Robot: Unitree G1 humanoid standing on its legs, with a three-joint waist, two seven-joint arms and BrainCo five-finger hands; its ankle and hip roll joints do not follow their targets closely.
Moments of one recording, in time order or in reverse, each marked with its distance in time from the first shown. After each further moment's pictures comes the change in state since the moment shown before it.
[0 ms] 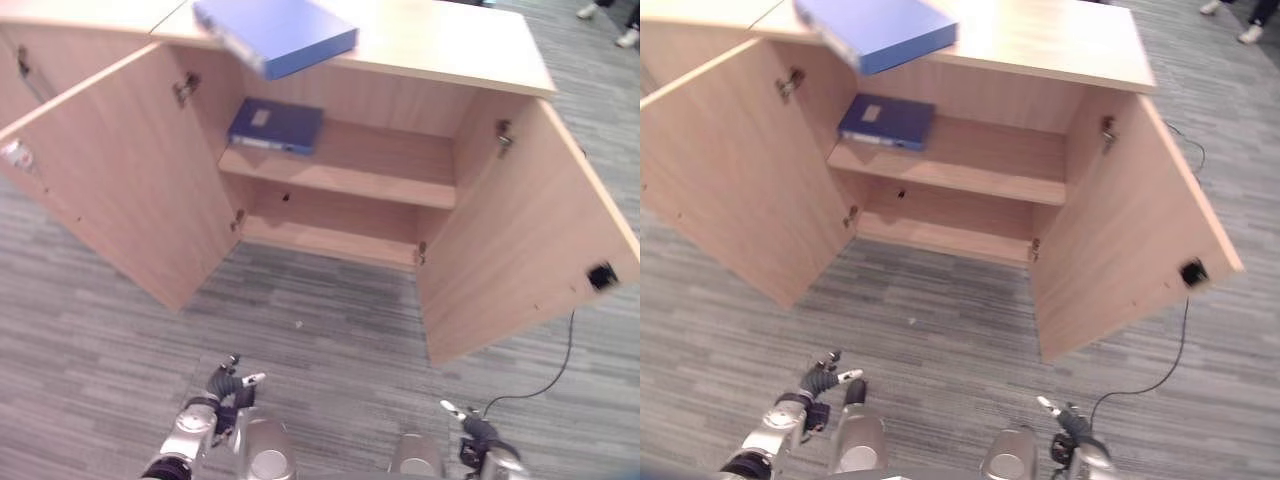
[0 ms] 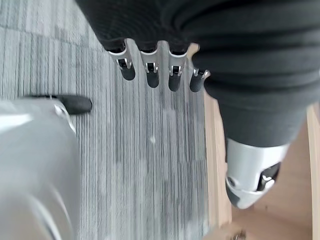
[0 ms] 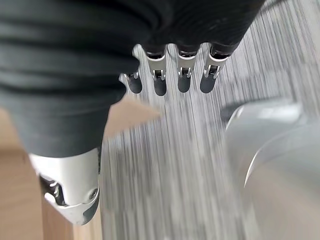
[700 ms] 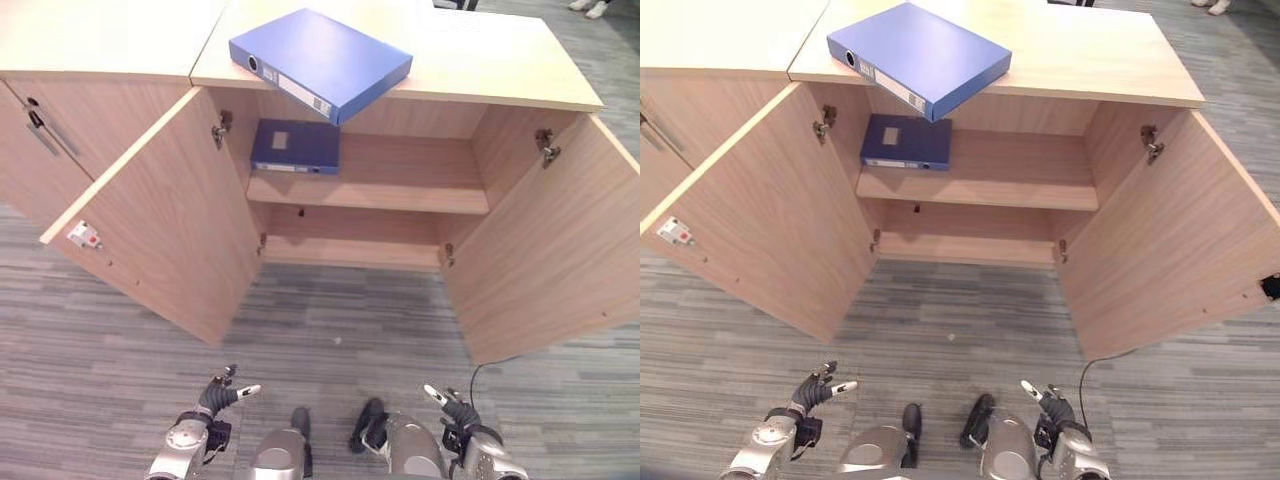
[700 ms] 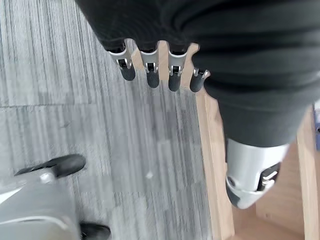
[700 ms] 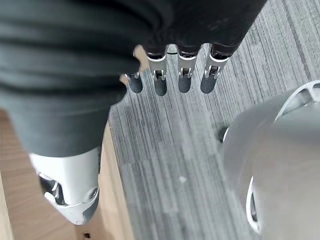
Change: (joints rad) left arm 0.128 -0.039 0.028 -0.103 0.005 0.009 -0.030; right arm -0.015 -0.015 0.037 -0.049 -0.001 -0.010 0.018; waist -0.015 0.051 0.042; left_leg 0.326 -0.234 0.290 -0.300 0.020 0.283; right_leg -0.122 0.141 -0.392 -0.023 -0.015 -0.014
